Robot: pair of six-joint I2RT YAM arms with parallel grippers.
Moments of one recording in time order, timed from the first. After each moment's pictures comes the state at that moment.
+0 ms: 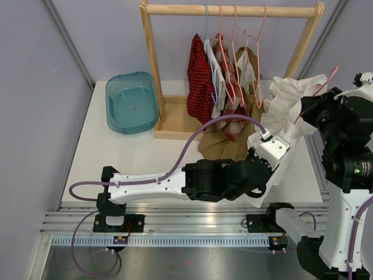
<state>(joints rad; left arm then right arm) -1.56 1.84 2.07 -0.61 -0.55 -0.36 -0.01 0.94 1.68 -0.89 0.12 0.50</state>
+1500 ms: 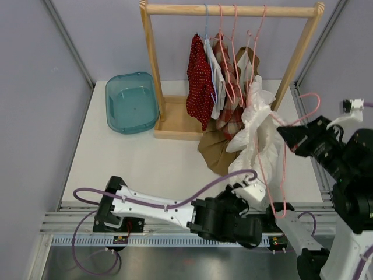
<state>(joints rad) -1.79 1.84 1.83 -1.05 -1.06 -0.69 0.01 0.84 1.77 -1.14 -0.30 0.57</state>
